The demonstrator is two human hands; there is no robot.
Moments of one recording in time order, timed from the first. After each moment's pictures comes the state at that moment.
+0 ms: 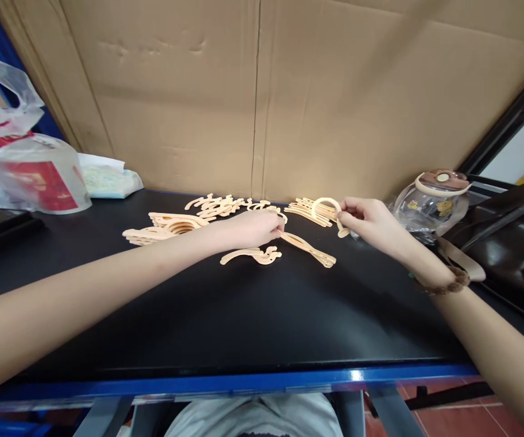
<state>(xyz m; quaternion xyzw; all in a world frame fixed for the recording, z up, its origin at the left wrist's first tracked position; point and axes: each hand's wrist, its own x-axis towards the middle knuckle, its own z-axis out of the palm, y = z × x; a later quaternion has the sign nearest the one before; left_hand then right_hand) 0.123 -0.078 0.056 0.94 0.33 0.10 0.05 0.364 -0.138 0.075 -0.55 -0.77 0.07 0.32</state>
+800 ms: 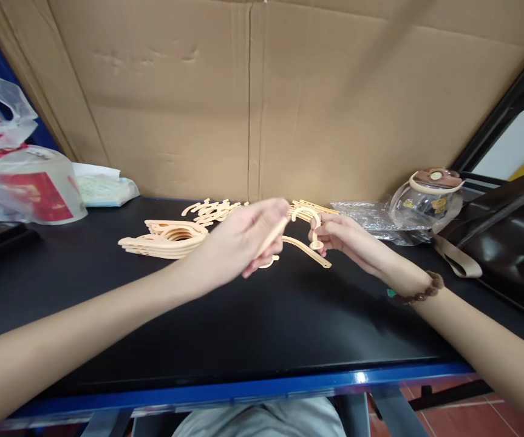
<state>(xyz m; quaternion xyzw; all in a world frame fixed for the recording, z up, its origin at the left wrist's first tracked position) 0.115 -0.164 0.087 0.80 0.32 0.35 0.37 0.334 -0.146 0.057 -0.41 -0.63 0.51 0.41</state>
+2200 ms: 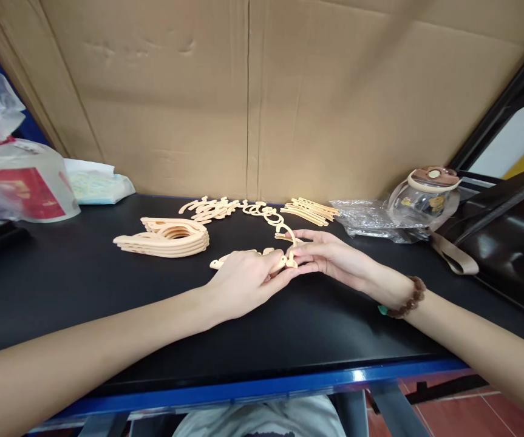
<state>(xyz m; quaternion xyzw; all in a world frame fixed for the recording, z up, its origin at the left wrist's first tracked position) 0.118 -0.157 0.026 0.91 0.38 0.16 0.01 0.317 -0.151 0.032 -0.36 -0.52 0.67 0.39</state>
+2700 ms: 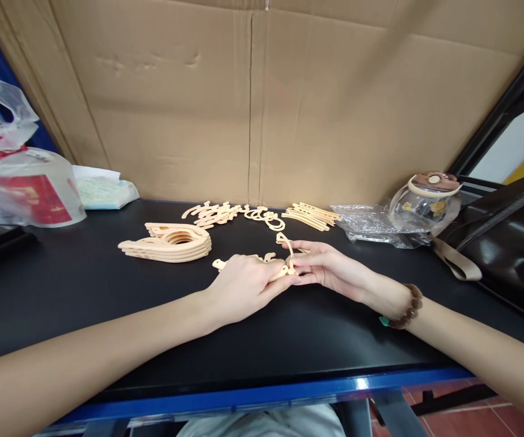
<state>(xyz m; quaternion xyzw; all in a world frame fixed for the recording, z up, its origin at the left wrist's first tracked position) 0.114 -0.156 0.026 0.92 0.33 0.19 -0.05 0.312 -0.156 0.029 -0.33 -0.50 0.71 0.37</state>
